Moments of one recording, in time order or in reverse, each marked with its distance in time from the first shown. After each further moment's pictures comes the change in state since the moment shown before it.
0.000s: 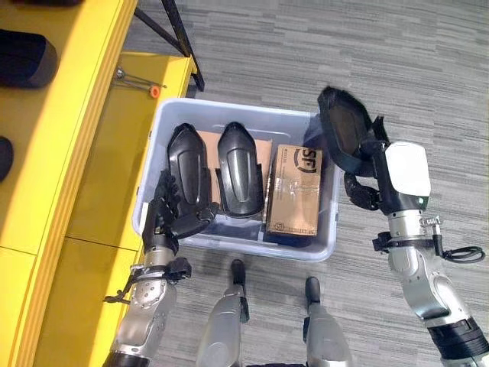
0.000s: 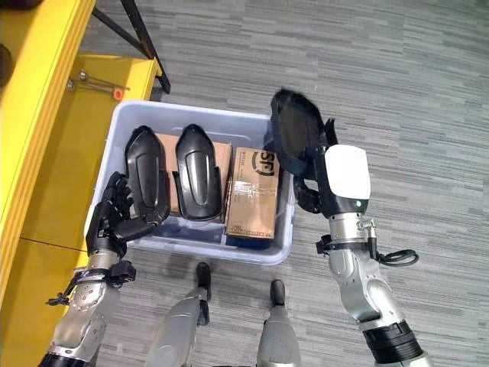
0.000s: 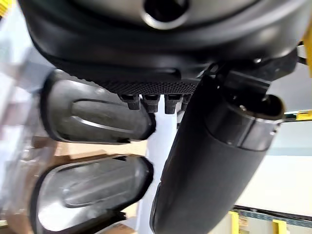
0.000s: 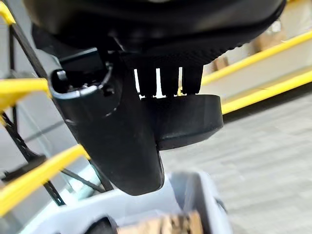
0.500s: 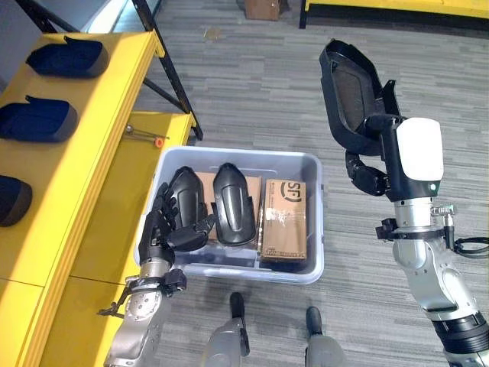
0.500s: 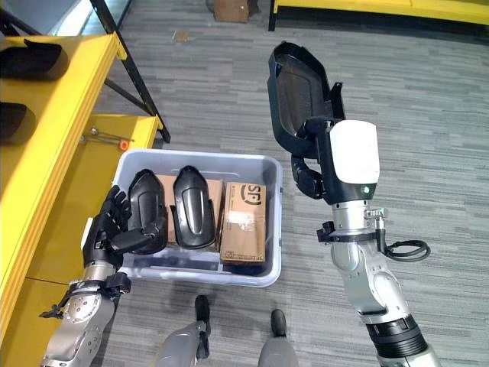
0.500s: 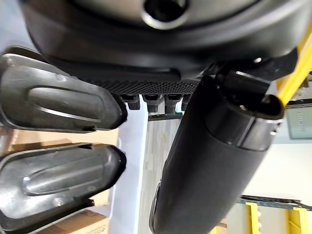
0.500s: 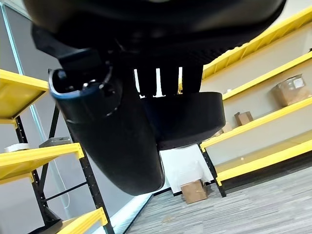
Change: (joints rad) left arm 0.097 -0.006 0.026 -0.010 -0.001 0.018 -0.046; right arm 0.010 -0.045 -0.032 -0.046 -0.002 -0.034 -0.014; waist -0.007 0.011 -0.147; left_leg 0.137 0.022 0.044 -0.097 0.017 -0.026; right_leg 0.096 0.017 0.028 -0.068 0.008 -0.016
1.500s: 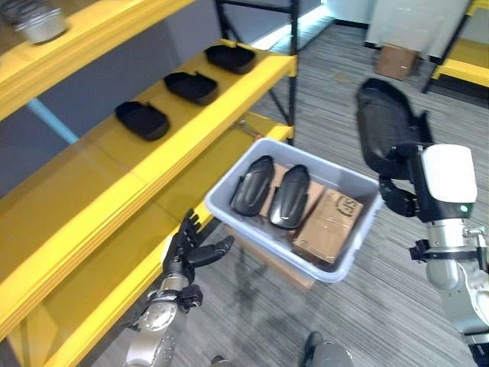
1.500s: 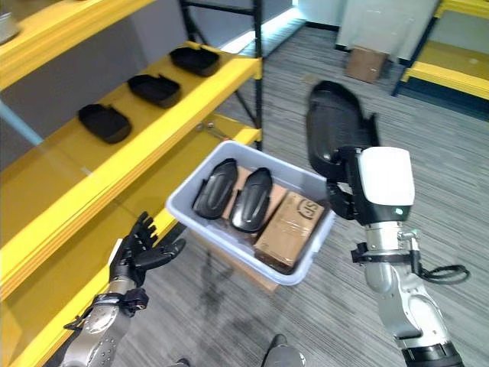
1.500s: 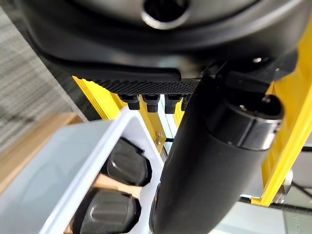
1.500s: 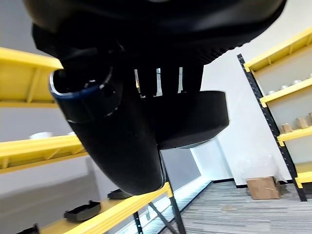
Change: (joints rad) left arm 0.008 -0.050 -0.140 0.085 -0.075 0.042 -0.042; right arm 0.216 -0.087 -0.143 0.041 0.001 -0.007 -0.027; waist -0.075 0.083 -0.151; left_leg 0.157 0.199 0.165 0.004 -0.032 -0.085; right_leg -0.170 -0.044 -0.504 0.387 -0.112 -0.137
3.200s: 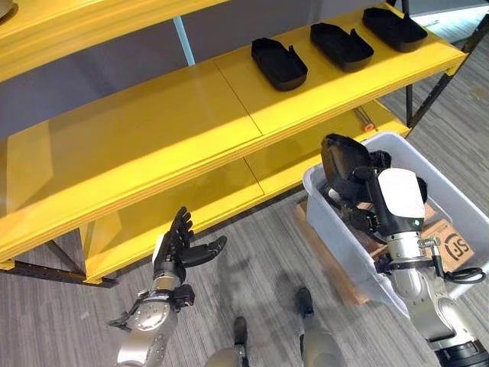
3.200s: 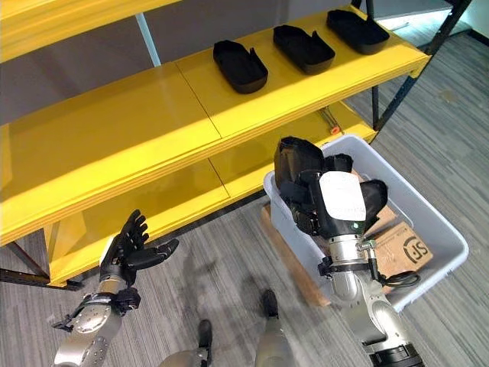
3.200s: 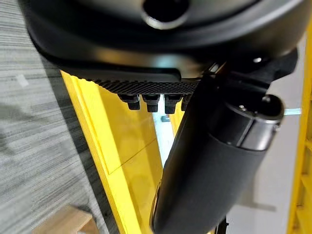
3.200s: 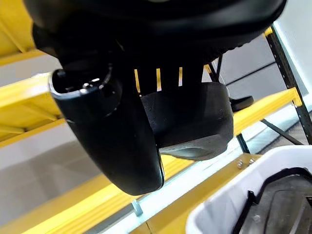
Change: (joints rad) left arm 0.010 0.000 0.043 0.006 0.041 -0.014 0.002; right arm -0.047 0.122 0.150 0.051 -0.007 -0.021 0.055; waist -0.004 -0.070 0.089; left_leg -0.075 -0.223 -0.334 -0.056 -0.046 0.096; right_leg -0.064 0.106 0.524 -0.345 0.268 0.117
